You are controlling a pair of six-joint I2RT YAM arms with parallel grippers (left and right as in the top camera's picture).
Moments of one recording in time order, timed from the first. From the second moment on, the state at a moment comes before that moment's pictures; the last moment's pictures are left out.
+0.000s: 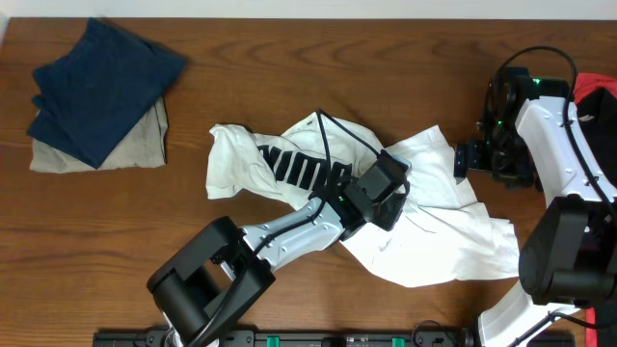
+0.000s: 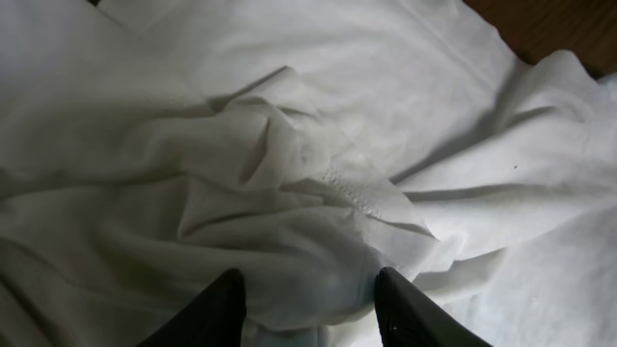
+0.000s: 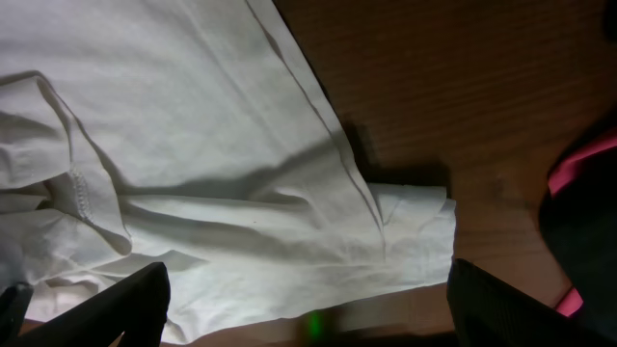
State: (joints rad) left arm -0.91 1.86 1.07 -0.11 0.09 -0.40; right arm -0.06 1.86 1.48 -1.35 0.06 0.15
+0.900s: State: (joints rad) left arm -0.98 1.89 1.07 -0.11 -0.08 -0.40; right arm -0.06 1.86 1.48 -1.36 0.06 0.15
